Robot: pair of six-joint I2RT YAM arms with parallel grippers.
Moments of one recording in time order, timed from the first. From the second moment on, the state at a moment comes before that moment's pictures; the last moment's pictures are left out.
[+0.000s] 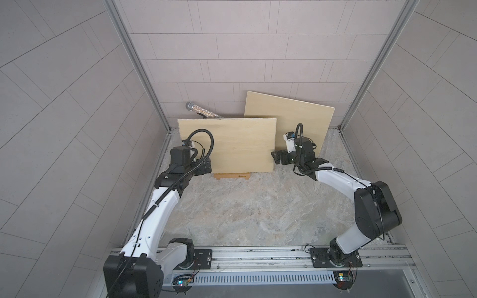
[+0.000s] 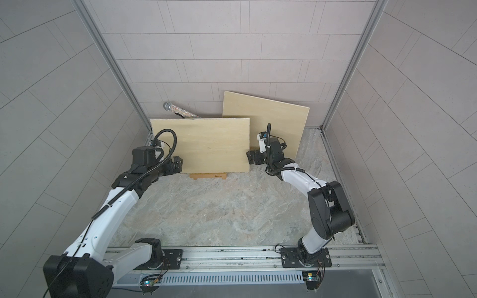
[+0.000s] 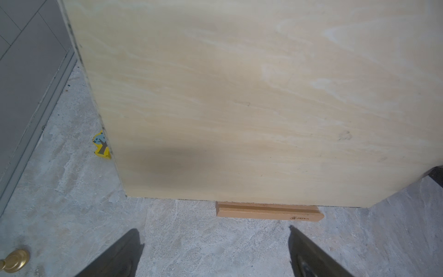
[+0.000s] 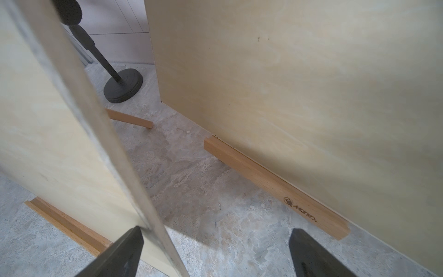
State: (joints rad) left arm -0.06 1.09 0.96 -0.54 0.07 -0.23; right arm 0.32 1.59 1.06 -0.03 -0.11 0.19
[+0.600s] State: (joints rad) left arm 0.32 1.28 1.25 -0.61 0.35 -0.06; right arm 0.31 1.46 1.08 -0.22 -0.21 0.27
